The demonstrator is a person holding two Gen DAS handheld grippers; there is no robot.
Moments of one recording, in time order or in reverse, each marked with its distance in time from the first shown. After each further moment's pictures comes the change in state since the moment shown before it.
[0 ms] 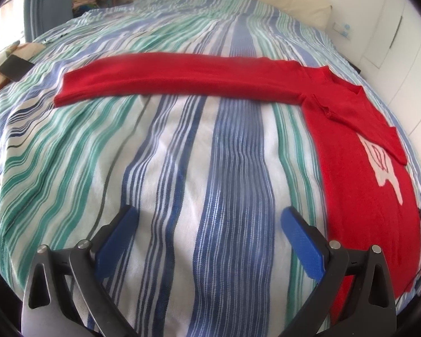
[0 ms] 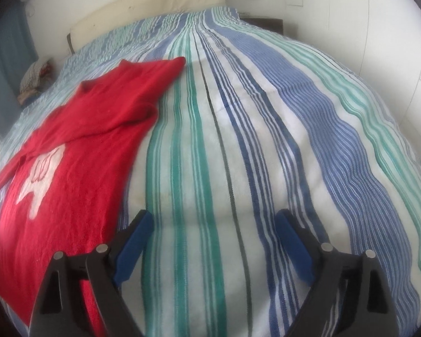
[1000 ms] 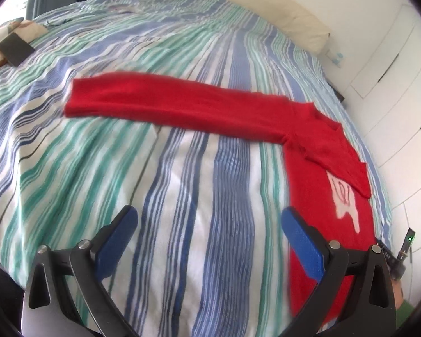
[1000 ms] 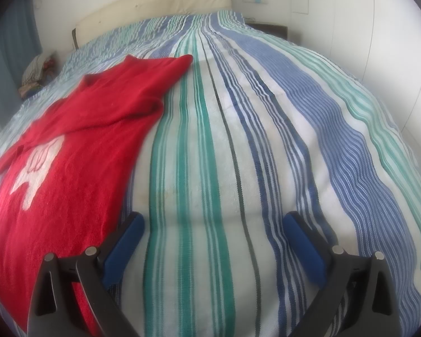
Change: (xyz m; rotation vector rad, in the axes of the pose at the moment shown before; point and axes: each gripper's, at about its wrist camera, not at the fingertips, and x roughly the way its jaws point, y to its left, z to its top) left arm -0.037 0.044 0.042 -0.136 -0.018 -0.175; right arm 0.005 0.009 -0.006 -0.035 -0.020 -0.016
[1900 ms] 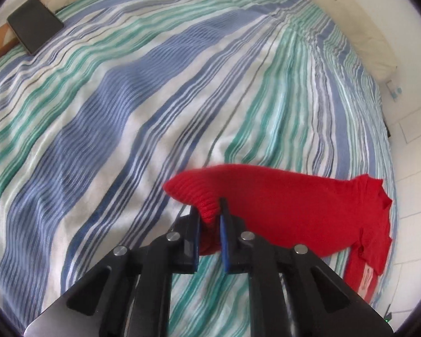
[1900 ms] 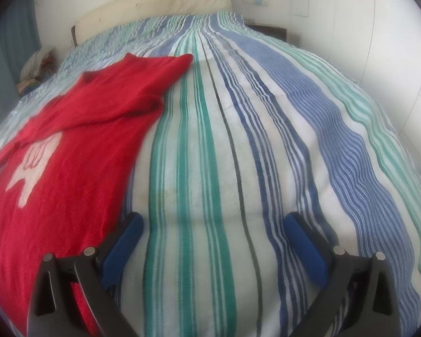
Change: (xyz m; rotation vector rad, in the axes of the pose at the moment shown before) left arm 0.065 0.109 0.143 -0.208 0.144 0.158; right arm 0.001 0.002 0.000 -0.017 -0.004 -0.025
